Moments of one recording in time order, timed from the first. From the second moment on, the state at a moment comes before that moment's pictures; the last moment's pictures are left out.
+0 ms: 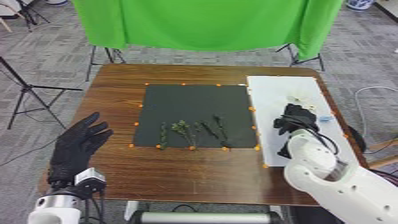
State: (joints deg) left arm 134.9 -66.3 -98.1 -129.8 47.4 16.4 11.7; right arm -70.3 -38.6 38.9 -103.5 -118.9 9.2 56.7
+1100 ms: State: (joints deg) left arm 138.5 -66.2 -103.0 -130.2 46.5 17.1 13.5; right arm -54.4 -48.4 31.9 -106.2 -115.7 17.1 42.5
